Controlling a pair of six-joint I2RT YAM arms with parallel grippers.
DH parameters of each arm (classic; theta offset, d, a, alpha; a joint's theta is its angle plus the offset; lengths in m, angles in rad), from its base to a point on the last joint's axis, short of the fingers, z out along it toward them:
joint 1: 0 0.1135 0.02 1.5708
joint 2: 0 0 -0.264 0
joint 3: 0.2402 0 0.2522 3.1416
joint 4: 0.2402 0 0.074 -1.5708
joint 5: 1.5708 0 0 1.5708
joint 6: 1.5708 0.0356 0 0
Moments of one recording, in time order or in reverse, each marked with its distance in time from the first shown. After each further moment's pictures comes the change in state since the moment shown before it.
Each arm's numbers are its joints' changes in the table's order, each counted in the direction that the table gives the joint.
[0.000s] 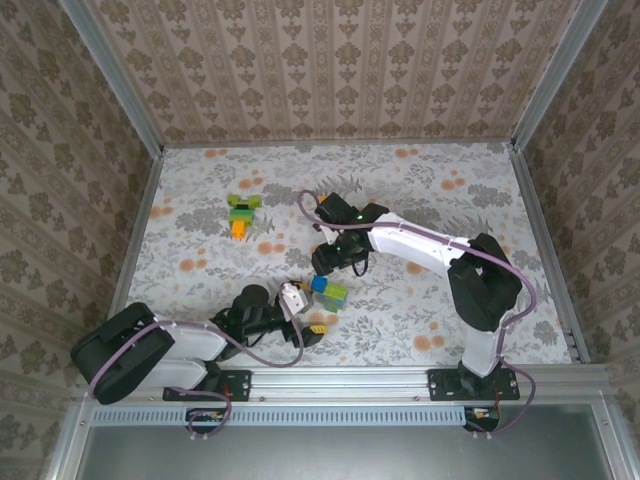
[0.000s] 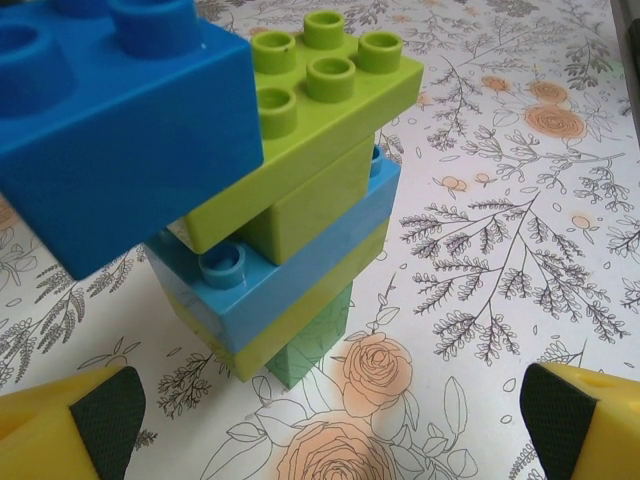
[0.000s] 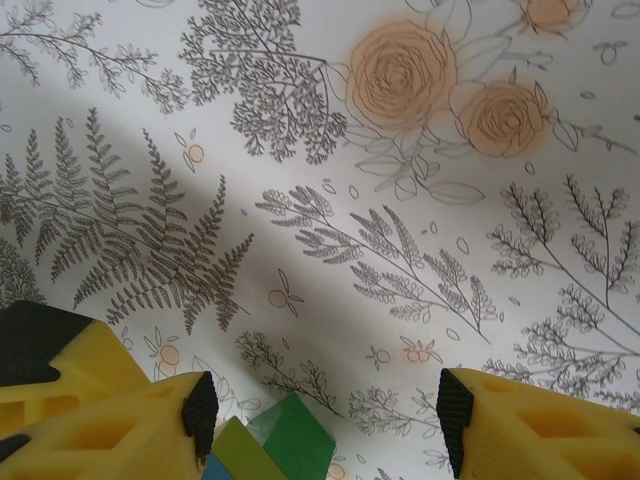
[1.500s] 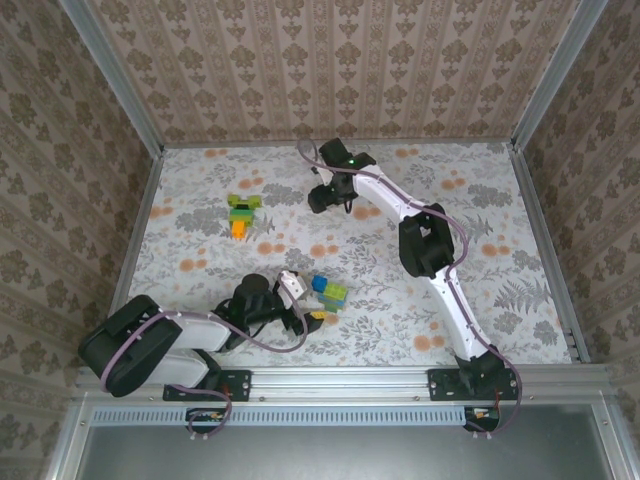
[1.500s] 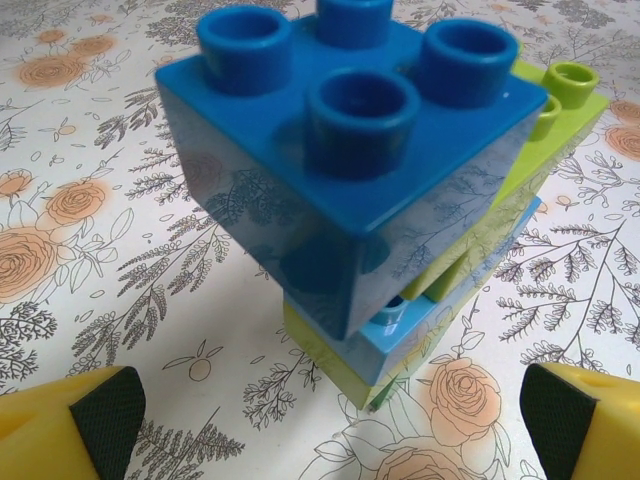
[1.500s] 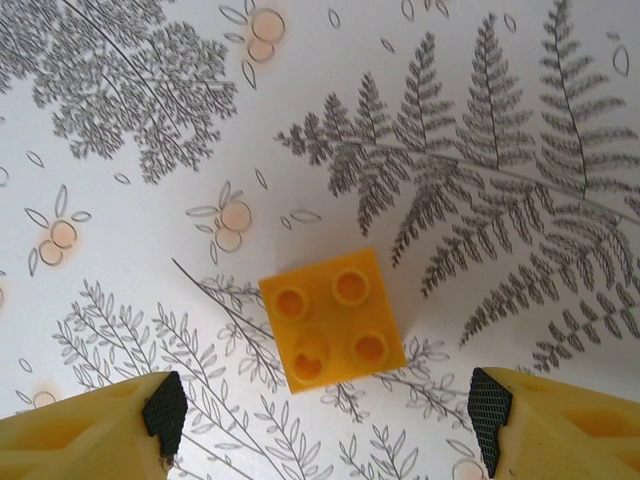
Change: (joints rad) left arm 0.088 -0.057 0.062 0.023 0.004 -0.013; right arm -0.257 -0.712 0.942 0.122 0.023 -0.270
